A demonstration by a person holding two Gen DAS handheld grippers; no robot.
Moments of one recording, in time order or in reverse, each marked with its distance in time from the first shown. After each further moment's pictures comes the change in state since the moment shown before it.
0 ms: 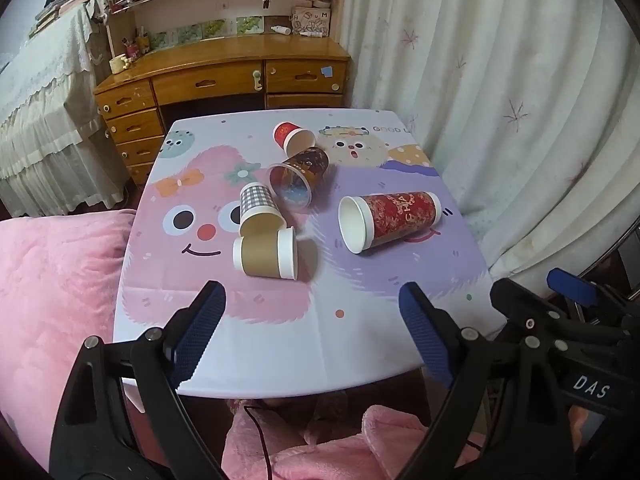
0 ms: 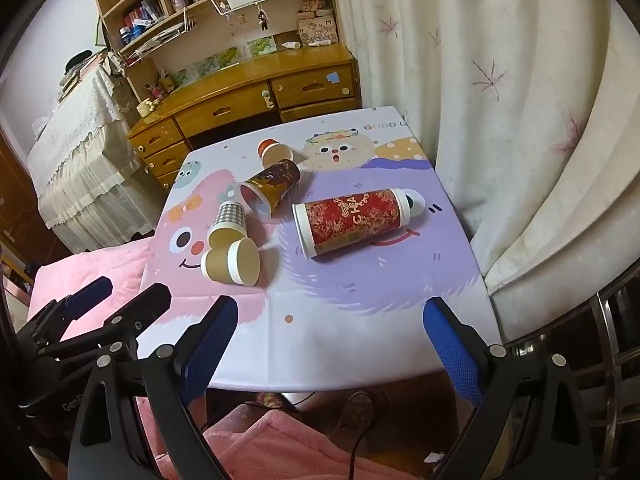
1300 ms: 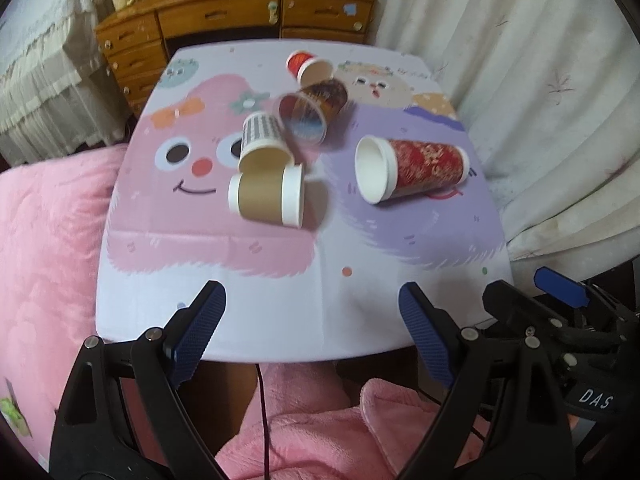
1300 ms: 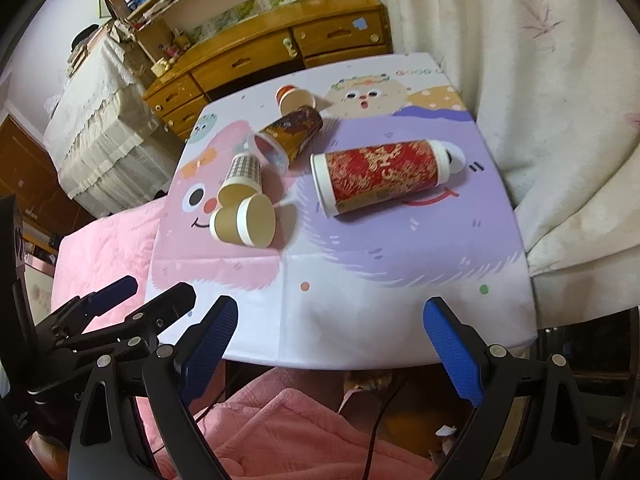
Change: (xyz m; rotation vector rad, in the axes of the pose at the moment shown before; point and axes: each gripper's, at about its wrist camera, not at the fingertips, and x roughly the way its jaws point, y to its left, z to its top) left arm 0.072 0.015 -0.004 -0.089 0.263 0.019; right arm 0.074 0.007 0.006 -0.017 0.220 0.114
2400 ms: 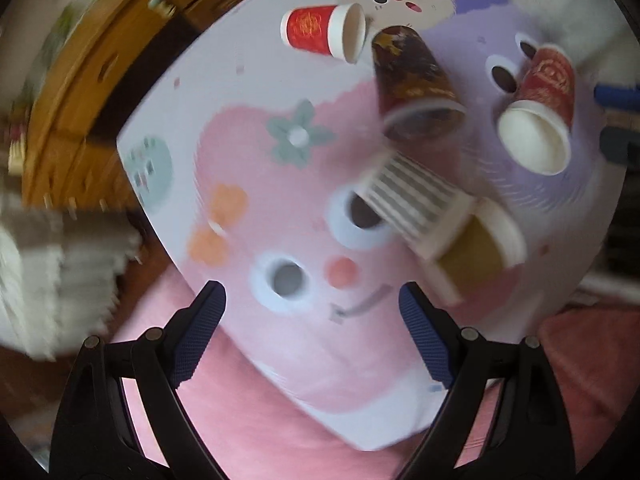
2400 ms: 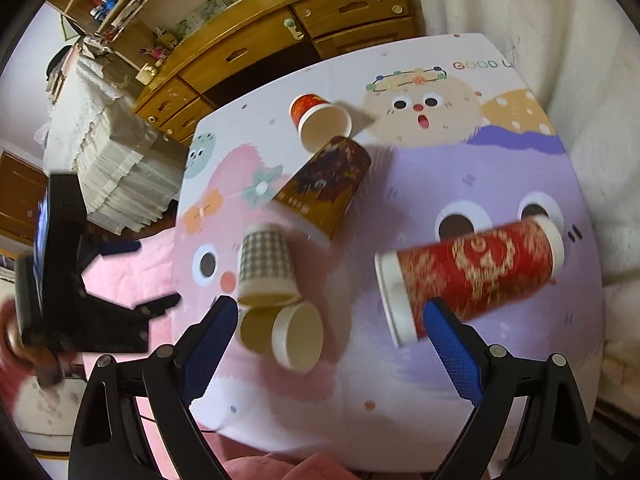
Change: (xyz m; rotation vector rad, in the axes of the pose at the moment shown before) left arm 0.143 0.097 0.228 0.779 0.345 0.163; right arm 0.157 0.044 0.192 0.098 0.126 0.098
